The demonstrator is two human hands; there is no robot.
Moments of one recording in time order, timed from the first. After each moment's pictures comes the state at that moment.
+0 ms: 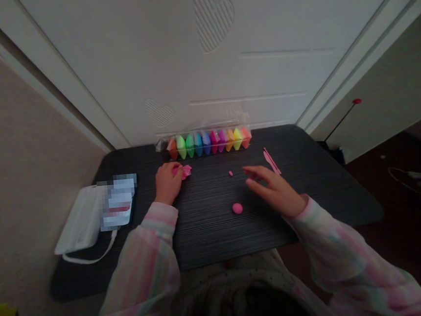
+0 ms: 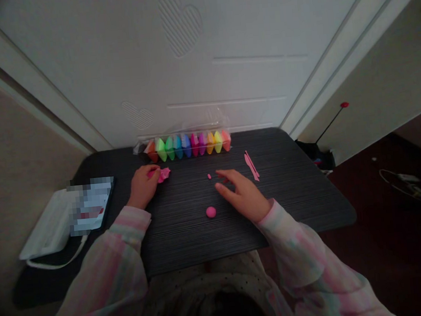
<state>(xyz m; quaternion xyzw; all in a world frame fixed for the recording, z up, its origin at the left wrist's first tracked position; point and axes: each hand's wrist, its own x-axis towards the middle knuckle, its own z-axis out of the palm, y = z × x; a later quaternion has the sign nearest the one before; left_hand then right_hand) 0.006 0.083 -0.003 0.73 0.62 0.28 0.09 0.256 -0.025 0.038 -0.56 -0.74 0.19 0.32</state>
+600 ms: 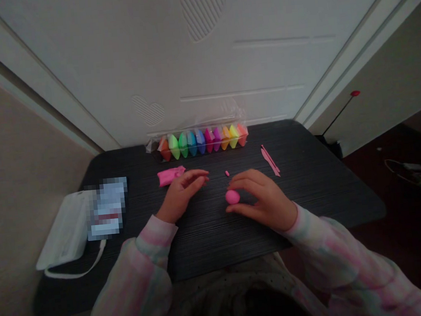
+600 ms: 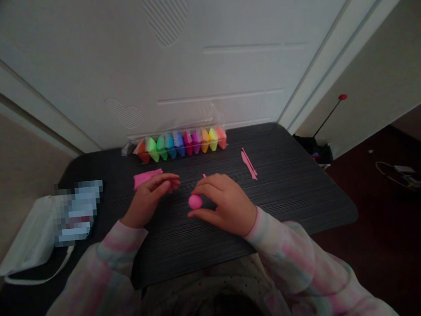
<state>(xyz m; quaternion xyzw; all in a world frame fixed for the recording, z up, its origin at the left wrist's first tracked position) 0.038 0.039 0.022 0.68 0.39 0.37 0.50 0.234 -0.030 0.053 -0.44 -0.83 0.07 0.33</state>
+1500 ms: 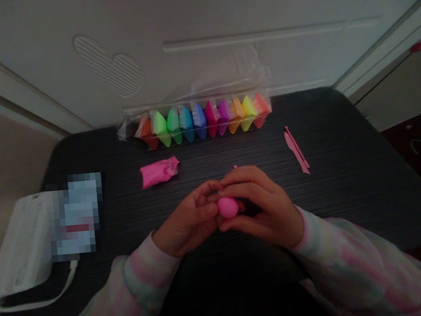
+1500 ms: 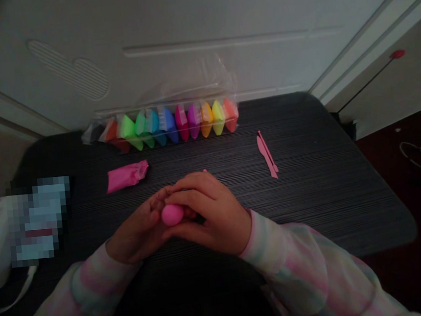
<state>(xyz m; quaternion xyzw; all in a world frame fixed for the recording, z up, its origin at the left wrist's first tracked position) 0.060 0.019 0.018 0.23 0.19 0.29 0.91 0.217 -0.001 0.031 -0.39 -0.80 0.17 0.42</state>
